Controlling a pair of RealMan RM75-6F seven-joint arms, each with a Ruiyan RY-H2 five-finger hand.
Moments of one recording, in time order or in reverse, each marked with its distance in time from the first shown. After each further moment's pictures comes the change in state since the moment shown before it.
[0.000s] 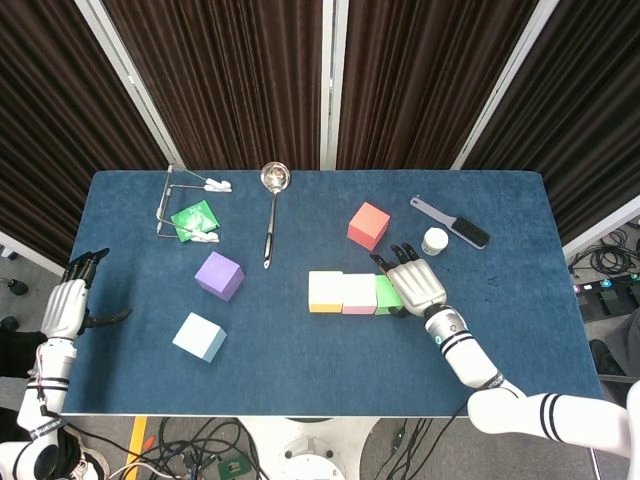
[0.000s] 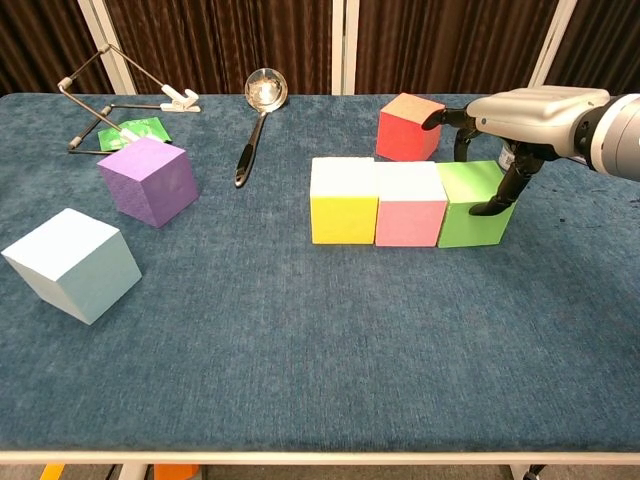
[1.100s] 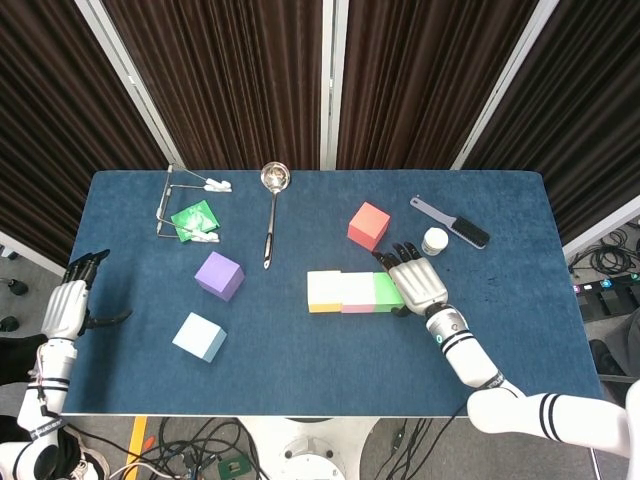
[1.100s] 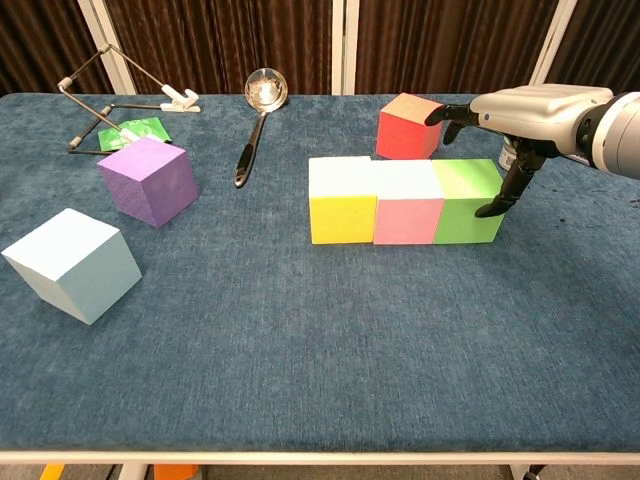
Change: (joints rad) left arm 0.000 -0.002 0.002 0.004 -0.001 -0.005 0.004; right arm -0.001 -0.002 -0.002 0.004 0.007 0.012 0.024
